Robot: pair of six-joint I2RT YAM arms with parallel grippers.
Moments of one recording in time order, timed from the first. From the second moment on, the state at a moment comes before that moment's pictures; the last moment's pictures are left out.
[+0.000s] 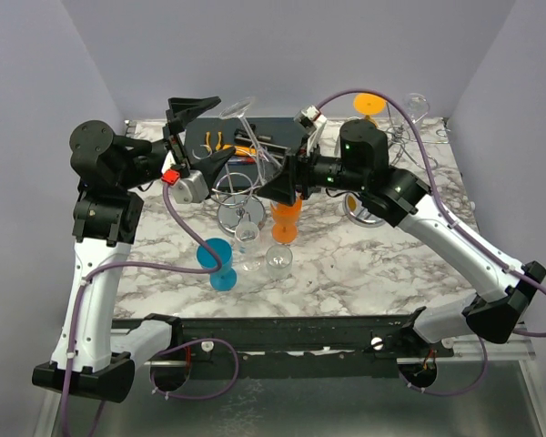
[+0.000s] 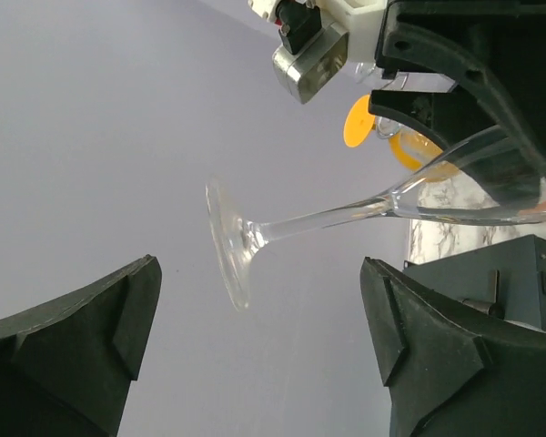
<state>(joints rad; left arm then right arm) -0.15 1.05 1.45 -0.18 1.08 0.99 0.79 1.40 1.53 -0.36 -0.50 0.32</state>
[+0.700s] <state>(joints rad) -0.15 1.14 1.50 -0.14 0.83 0.44 0.79 1.22 1.26 -0.17 0.07 0.21</state>
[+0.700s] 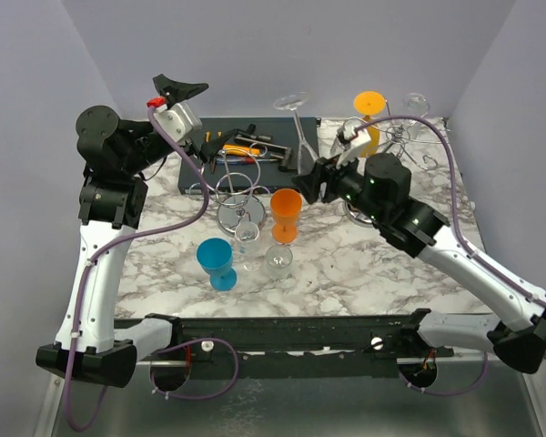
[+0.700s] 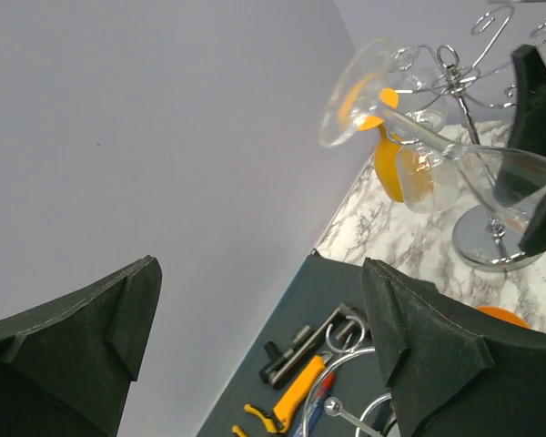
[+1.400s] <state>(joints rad) -0.15 1.15 1.49 -0.10 0.82 0.29 0.79 0.84 0.71 -0.06 0.47 0.30</state>
